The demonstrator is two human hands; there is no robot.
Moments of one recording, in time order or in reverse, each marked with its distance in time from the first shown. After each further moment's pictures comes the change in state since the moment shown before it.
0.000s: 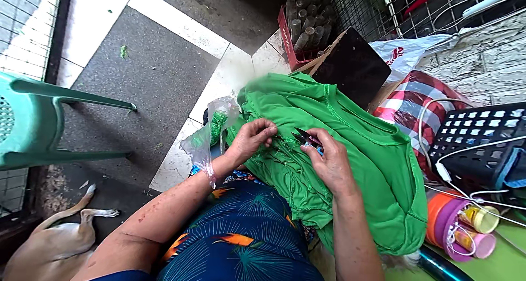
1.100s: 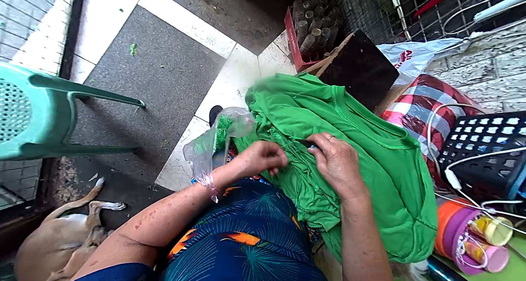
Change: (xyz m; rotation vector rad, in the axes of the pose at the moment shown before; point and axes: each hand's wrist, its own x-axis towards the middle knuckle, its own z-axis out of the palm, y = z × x) left_hand -0.022 0.024 -0.001 0.112 -0.351 -0.314; right_hand 0.005 -0.007 -0.002 -0.238 -0.082 -0.090
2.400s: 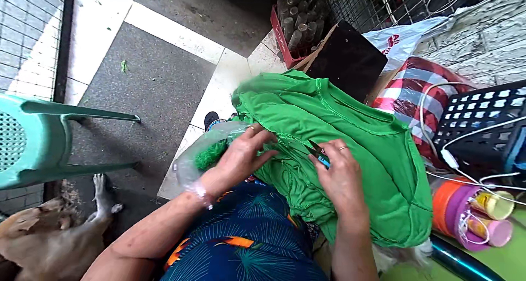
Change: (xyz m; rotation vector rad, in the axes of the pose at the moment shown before) left_hand 0.005 -0.001 0.001 0.723 0.409 0.578; right_hand -0.040 -0.013 -0.010 0.038 0.133 0.336
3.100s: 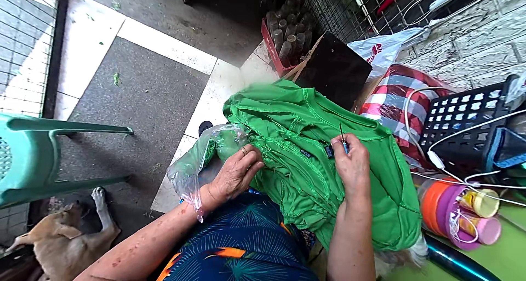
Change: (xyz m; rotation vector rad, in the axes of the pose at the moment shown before) left_hand -0.019 -0.020 0.022 -0.154 0.096 0.182; right_hand 0.034 0.036 -0.017 0.219 0.082 0.337
